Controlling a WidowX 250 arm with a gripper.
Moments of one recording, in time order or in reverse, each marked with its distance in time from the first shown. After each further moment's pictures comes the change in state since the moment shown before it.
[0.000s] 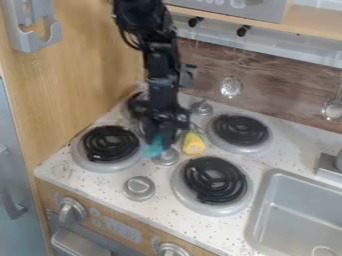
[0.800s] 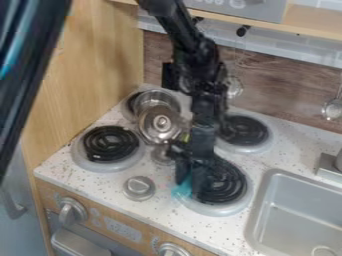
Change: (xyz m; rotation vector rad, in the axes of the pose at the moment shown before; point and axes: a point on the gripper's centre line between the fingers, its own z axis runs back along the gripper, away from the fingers) arm -0.002 -0.049 -0.059 0.088 0.124 -0.101
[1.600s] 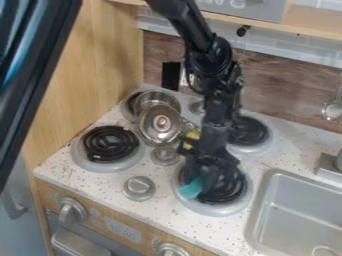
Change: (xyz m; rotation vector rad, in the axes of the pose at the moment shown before) arm 0.011 -0.012 0.010 0.024 -0.032 -0.017
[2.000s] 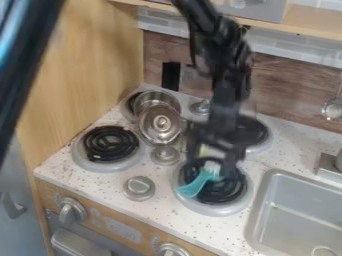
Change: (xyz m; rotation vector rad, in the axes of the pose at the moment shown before) arm 0.001 0.005 0.053 -0.007 -0.084 0.034
